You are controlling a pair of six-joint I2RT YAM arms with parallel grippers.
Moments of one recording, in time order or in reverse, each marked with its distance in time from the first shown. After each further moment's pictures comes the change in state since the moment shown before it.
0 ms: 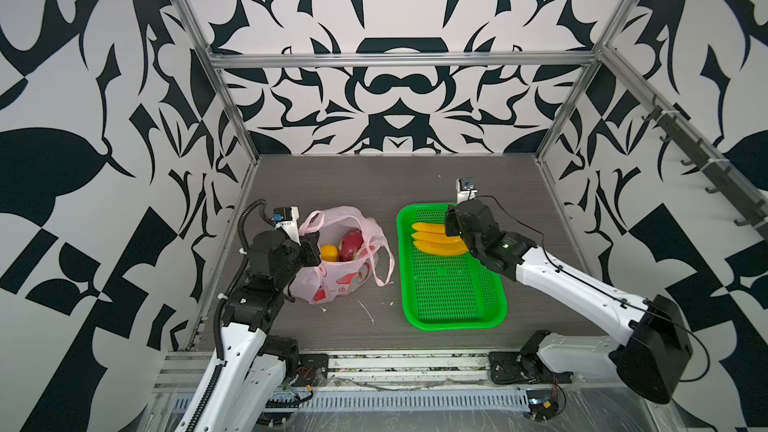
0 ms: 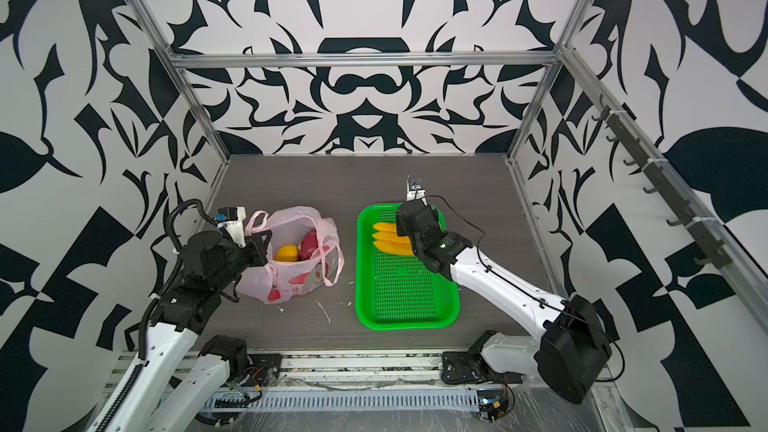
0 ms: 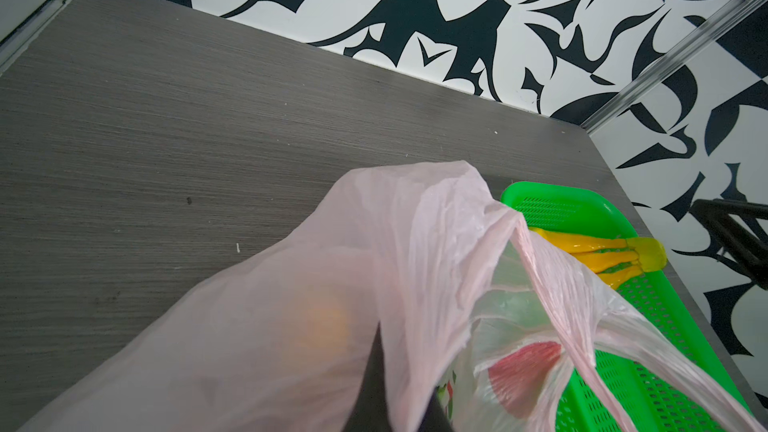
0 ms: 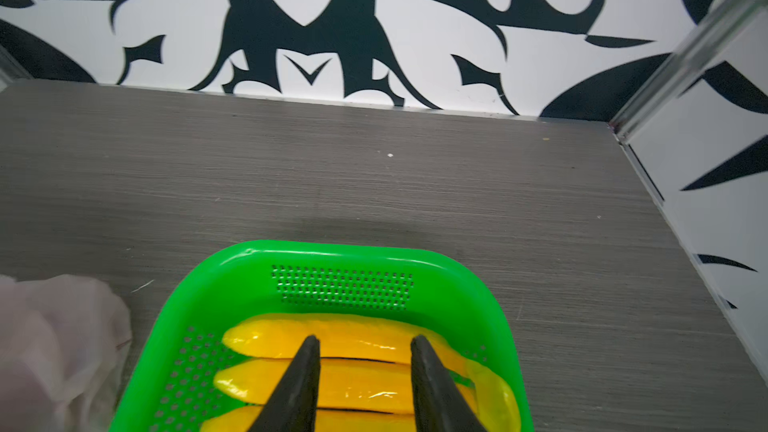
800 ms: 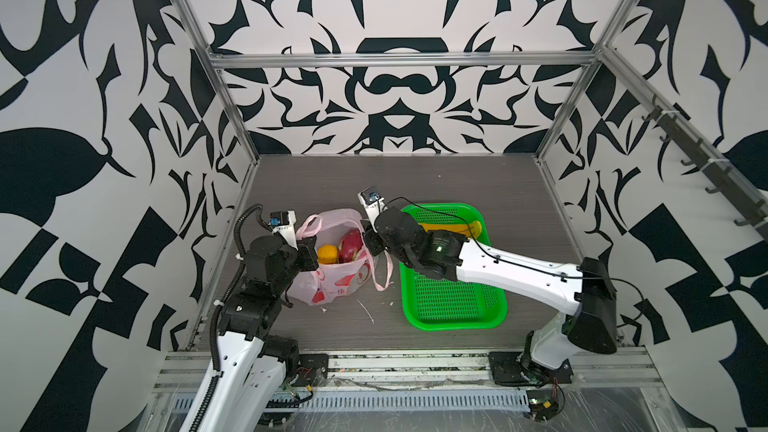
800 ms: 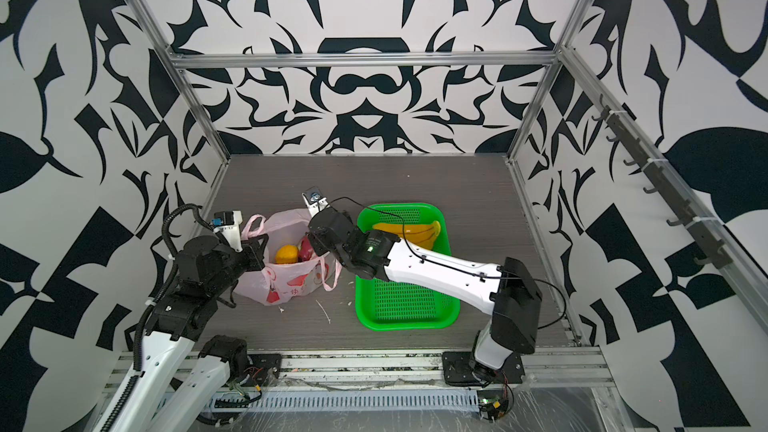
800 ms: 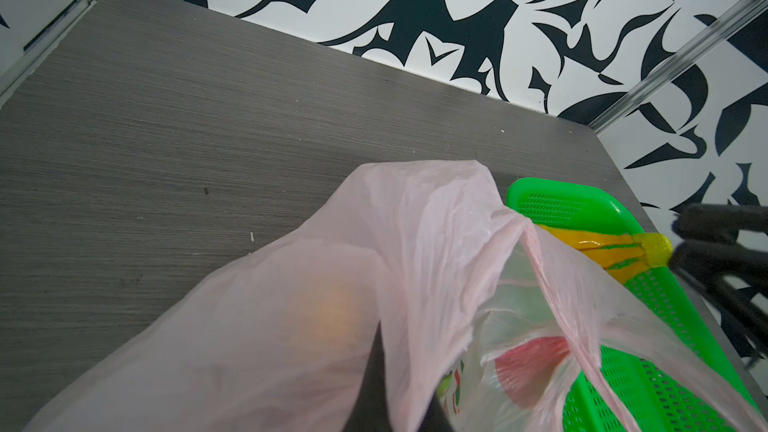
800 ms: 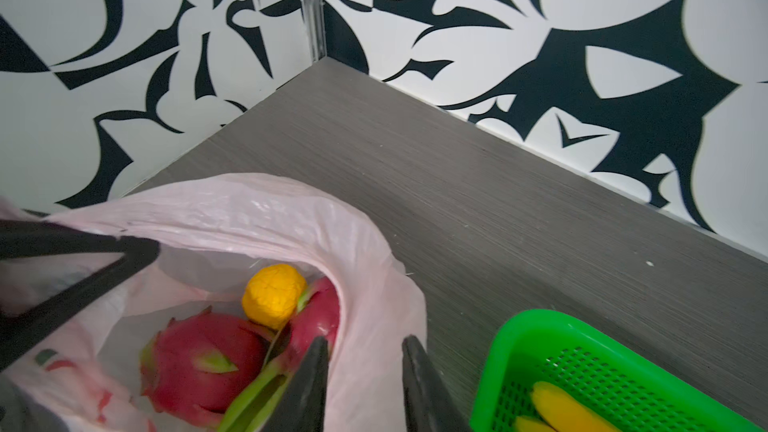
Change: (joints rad) left arm 0.000 -0.050 0.000 -0.056 -0.026 0.003; right arm 0.403 0.383 0.489 -0.064 -0.105 -0.078
